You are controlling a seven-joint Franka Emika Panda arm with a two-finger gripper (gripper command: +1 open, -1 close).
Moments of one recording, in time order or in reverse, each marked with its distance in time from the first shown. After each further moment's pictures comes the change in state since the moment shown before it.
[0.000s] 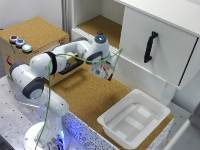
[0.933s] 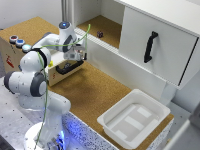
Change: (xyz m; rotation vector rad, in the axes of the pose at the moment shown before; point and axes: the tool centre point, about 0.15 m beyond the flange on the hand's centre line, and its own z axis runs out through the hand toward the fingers) arm 0.017 -0.218 0.016 -0.003 0.052 -0.349
